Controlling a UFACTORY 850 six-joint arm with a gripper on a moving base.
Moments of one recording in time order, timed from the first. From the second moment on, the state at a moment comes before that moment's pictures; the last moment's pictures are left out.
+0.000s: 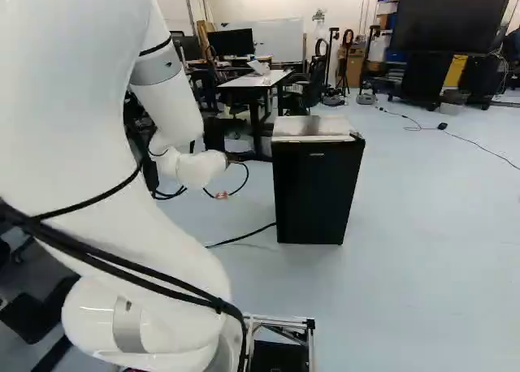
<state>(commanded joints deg) 7.9 -4.6 -24.6 6.7 50.0 0.0</state>
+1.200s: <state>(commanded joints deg) 16.0 -20.8 -37.8 29.1 51.2 0.0</state>
